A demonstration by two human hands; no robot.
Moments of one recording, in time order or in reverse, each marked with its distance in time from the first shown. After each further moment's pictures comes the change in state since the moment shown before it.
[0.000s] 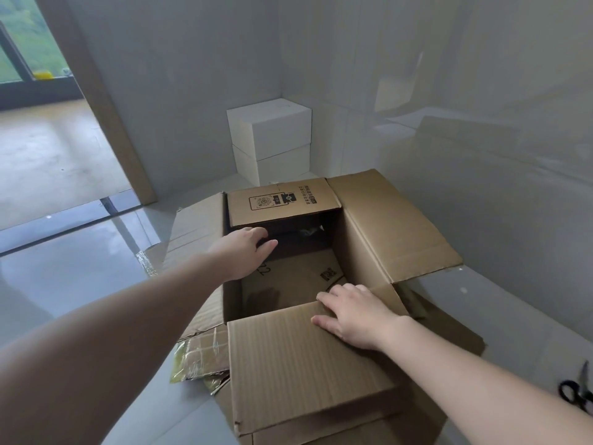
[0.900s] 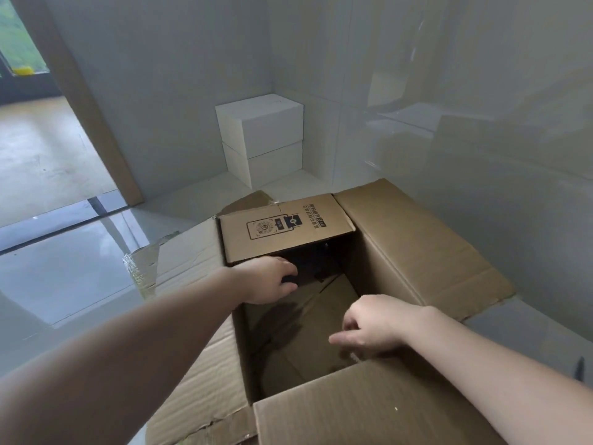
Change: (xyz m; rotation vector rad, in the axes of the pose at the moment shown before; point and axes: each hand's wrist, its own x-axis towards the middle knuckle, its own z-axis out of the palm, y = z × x) left_hand 0.013 0.034 0.038 0.101 -0.341 0.285; right_hand -0.015 0.031 -0.023 0.117 -0.306 0.063
